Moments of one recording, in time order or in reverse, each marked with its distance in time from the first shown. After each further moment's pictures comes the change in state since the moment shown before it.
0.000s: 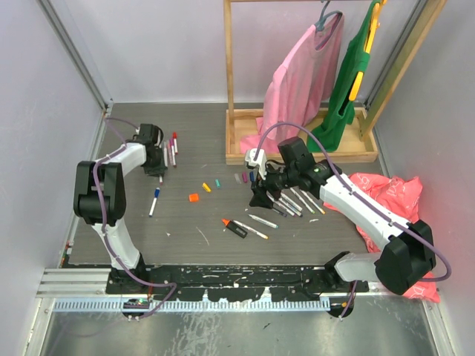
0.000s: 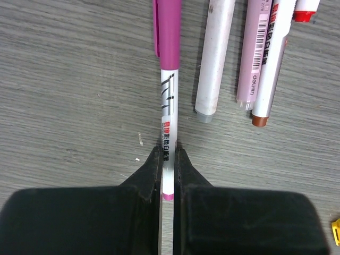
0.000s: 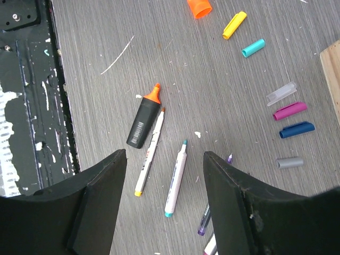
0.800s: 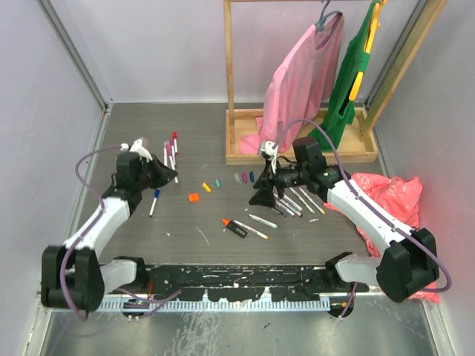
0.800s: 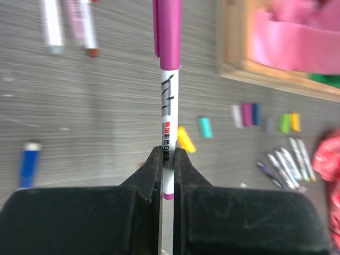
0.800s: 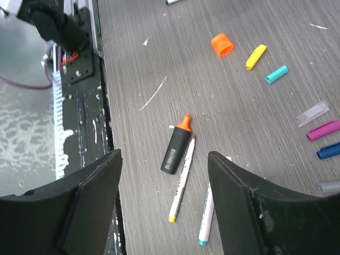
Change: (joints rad) left arm -0.005 -0.647 -0.515 0.379 0.349 -0.232; right arm -0.100 -0.041 -0.083 0.145 -0.241 0.183
